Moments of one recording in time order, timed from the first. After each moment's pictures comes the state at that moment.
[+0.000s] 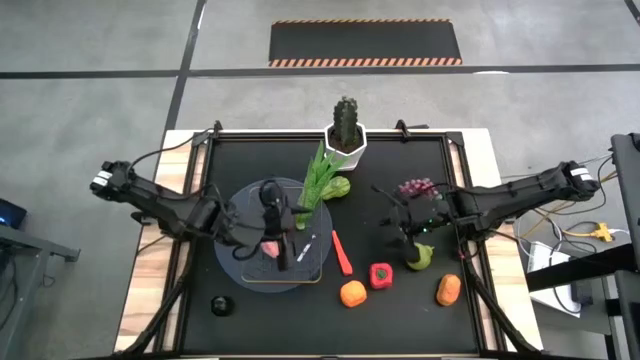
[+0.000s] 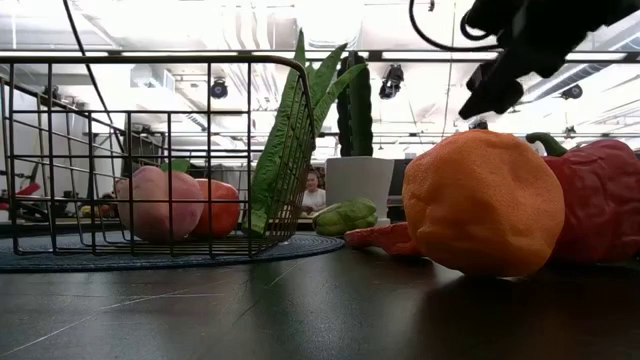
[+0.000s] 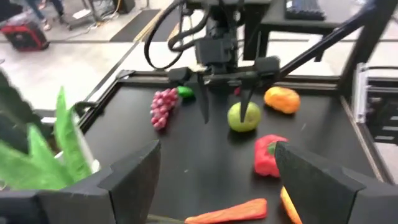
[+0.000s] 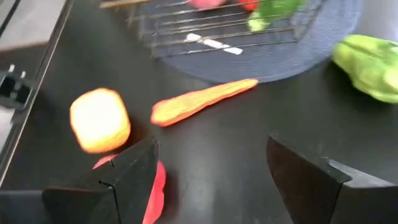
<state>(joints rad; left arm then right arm) -0.38 1.34 1.30 -0.36 -0.56 -0.18 0.18 1.04 0.67 -0.34 -0.03 0.22</state>
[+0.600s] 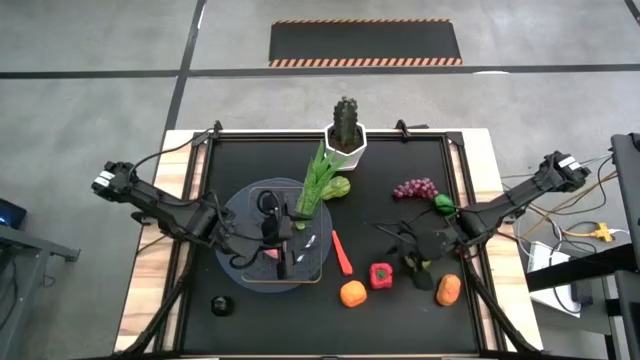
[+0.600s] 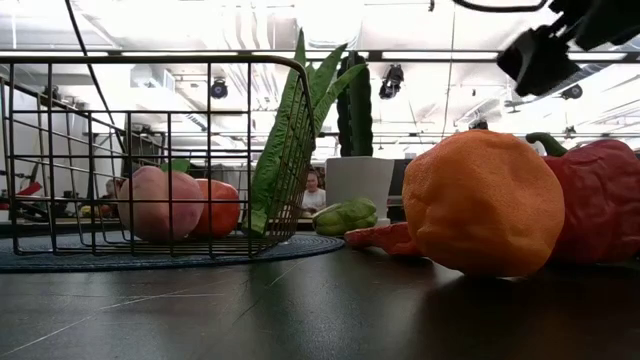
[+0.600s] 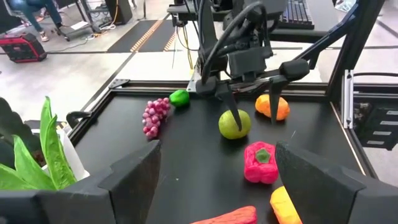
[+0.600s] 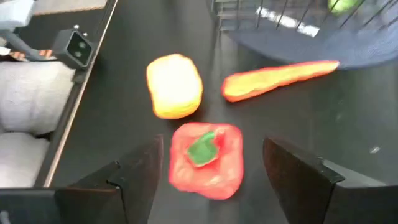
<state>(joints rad) -0.43 1.36 1.30 -0.32 -0.60 -0.18 0.47 1.11 0.72 -0.38 0.06 0.37</state>
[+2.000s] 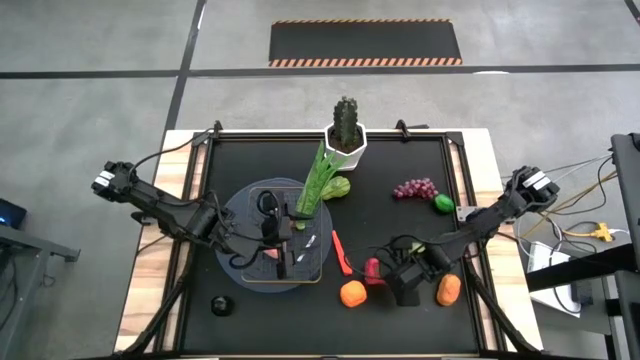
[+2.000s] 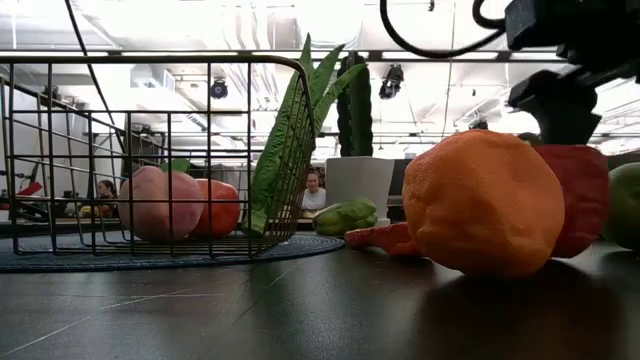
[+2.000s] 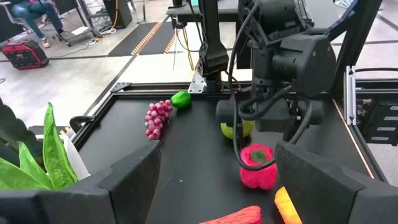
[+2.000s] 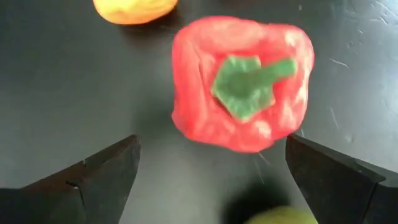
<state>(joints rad) -0.43 1.36 1.30 -0.31 -0.60 -0.14 0.56 1.54 0.96 -0.69 0.12 0.50</state>
